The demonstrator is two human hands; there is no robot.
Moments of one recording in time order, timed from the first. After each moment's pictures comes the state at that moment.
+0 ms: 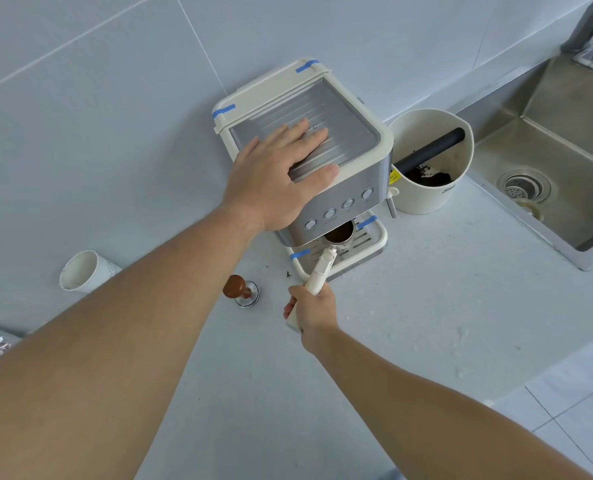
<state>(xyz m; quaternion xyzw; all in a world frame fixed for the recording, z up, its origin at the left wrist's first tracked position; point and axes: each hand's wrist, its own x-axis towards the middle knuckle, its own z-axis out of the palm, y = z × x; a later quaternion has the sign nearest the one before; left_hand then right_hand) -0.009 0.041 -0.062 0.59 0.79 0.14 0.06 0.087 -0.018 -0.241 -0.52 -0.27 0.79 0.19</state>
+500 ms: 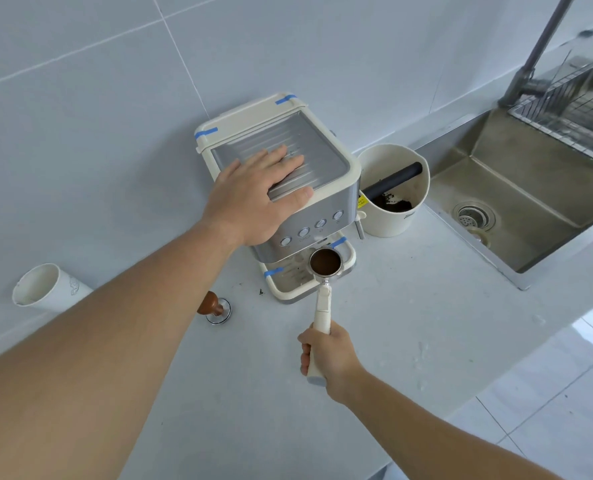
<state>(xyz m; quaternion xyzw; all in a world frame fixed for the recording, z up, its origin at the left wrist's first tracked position) -0.010 0.041 -0.065 0.60 0.79 0.14 0.05 0.174 -0.013 -0.230 -0.51 -0.34 0.78 0.12</state>
